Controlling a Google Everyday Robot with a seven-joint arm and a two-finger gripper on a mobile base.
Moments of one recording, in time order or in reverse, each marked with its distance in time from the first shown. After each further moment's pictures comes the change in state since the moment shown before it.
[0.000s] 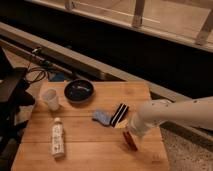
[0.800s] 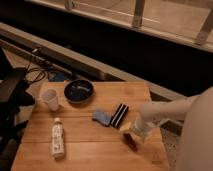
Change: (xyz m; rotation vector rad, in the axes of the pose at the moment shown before) arm -0.023 -0.042 0.052 0.058 0.083 0.069
